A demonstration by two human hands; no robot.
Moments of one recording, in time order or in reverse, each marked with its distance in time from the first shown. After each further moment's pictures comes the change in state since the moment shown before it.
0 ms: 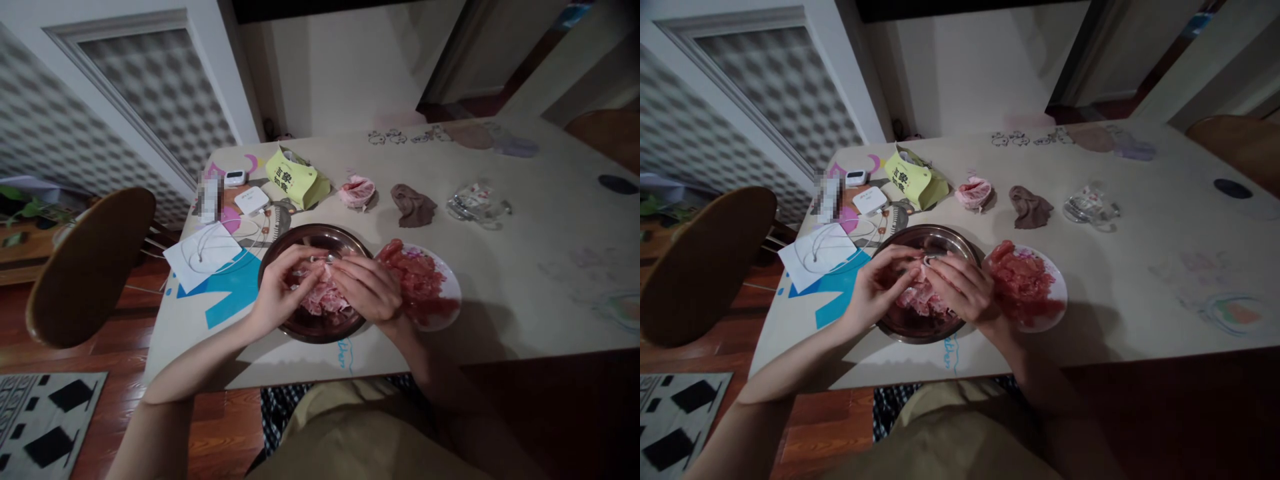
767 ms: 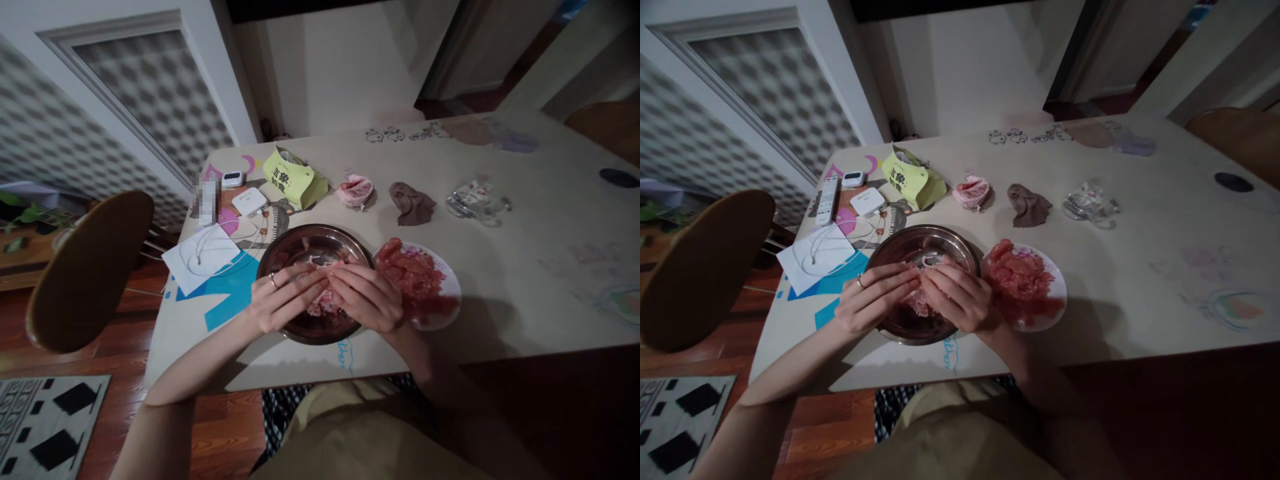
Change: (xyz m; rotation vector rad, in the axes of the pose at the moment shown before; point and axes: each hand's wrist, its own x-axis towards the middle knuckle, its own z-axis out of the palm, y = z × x) left_hand -0.018 0.007 -0.020 0.557 -0.149 0.490; right_hand 0.003 -0.008 -0.006 -0.033 0.008 -0.060
